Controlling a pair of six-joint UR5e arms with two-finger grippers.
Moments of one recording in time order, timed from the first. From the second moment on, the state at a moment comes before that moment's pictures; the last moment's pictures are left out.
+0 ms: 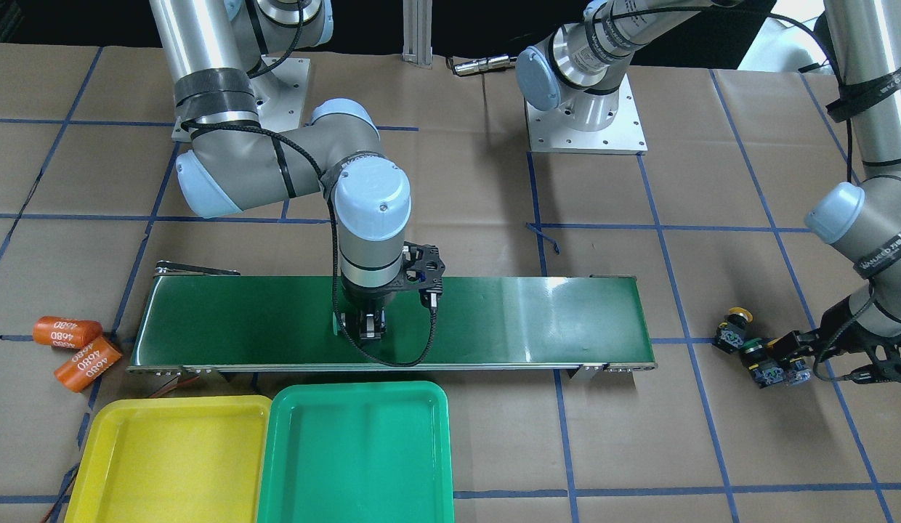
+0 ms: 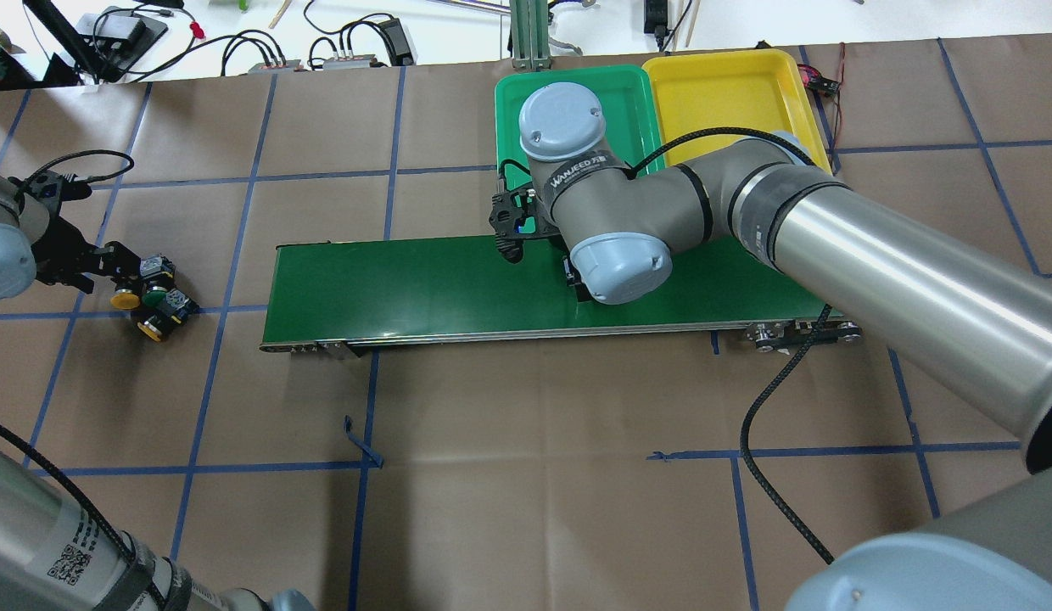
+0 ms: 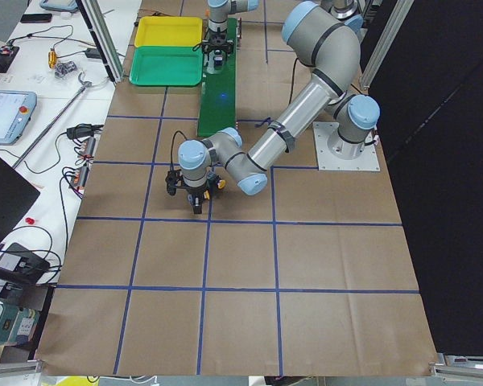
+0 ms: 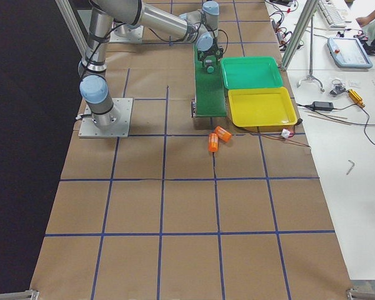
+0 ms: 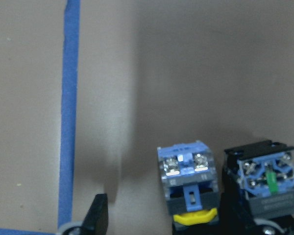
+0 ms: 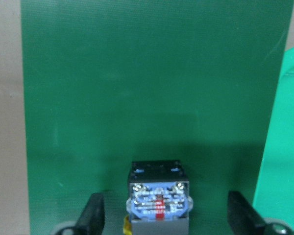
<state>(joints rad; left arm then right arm) -0.92 -2.13 -1.68 -0.86 1.55 0.57 1.90 -1.12 1.68 -2.16 -1.68 -1.31</state>
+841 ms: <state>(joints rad) -0.95 -2.06 -1.67 -0.92 1.55 0.77 1.80 -1.19 1.67 -2.18 -1.72 -1.35</state>
